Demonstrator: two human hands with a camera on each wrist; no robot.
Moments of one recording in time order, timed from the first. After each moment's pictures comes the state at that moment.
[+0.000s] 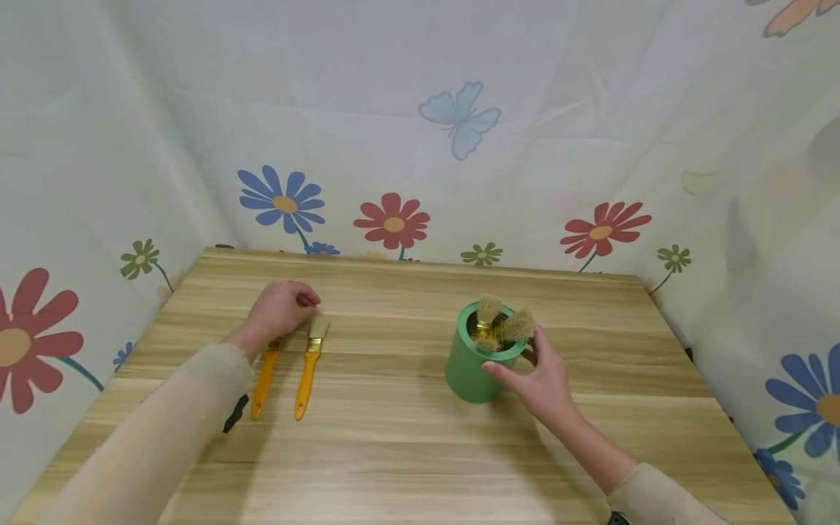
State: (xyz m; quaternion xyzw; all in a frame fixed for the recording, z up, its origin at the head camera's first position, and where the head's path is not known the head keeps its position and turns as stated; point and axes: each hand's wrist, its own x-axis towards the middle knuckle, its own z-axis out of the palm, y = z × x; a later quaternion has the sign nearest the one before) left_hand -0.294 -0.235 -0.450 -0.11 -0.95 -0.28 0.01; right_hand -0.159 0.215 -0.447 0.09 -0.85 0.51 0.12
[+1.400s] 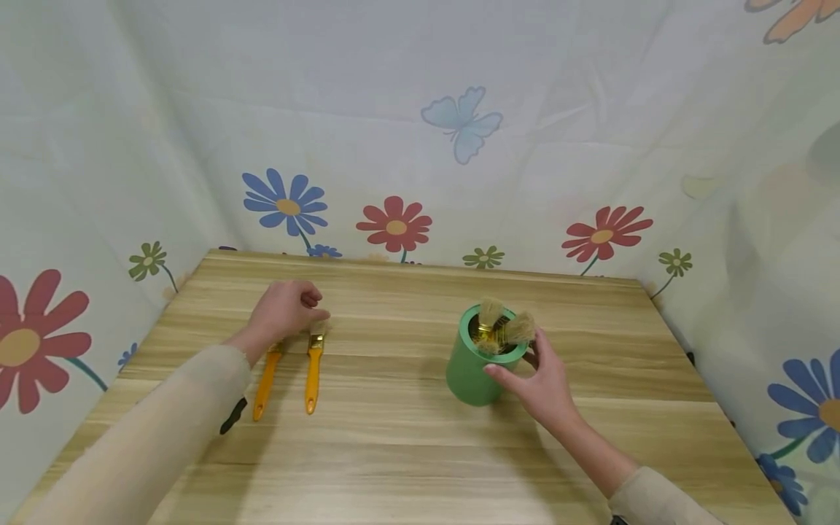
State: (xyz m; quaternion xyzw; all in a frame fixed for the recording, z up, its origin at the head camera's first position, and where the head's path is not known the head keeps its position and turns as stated) left_hand -0.287 -0.229 -0.441 -0.09 -0.96 -0.28 0.01; right_hand -0.160 0.215 -0.449 0.08 -0.85 0.51 0.11
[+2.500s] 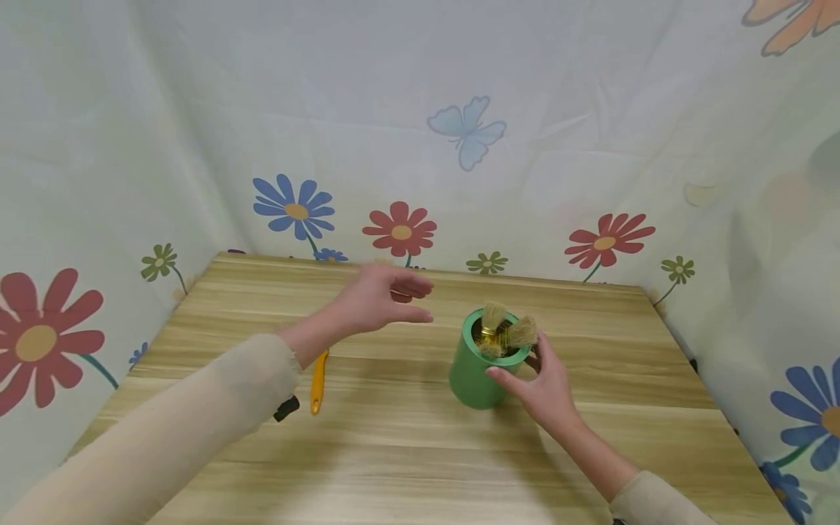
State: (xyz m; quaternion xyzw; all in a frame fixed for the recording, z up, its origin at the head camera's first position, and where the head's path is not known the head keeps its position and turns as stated) left_hand -0.237 -0.102 -0.340 -0.29 -0.86 -0.43 -0.04; right_hand -0.156 0.213 -0.446 0.08 -0.85 0.51 0.11
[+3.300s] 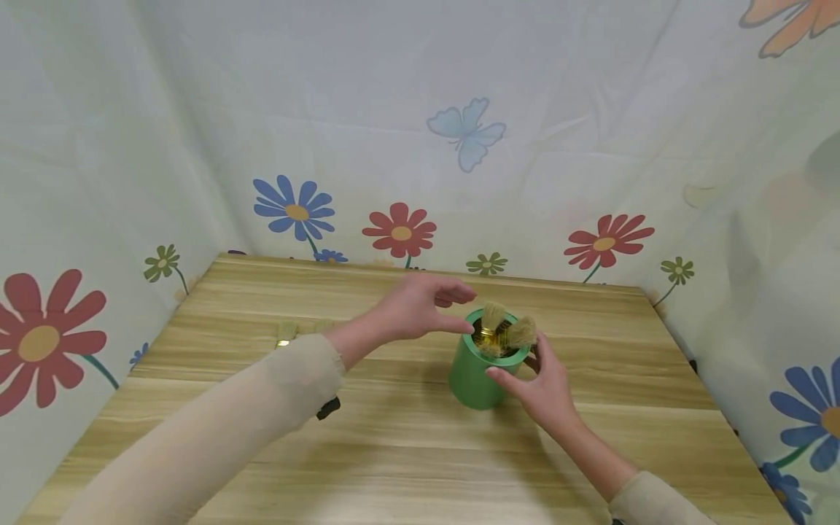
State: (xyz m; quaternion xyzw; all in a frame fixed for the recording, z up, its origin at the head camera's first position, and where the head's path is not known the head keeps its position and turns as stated) left_hand -0.235 -0.045 -0.339 -0.35 -0.85 -0.38 -0.04; right_hand -0.156 0.216 -0.444 0.09 -0.85 0.51 0.12
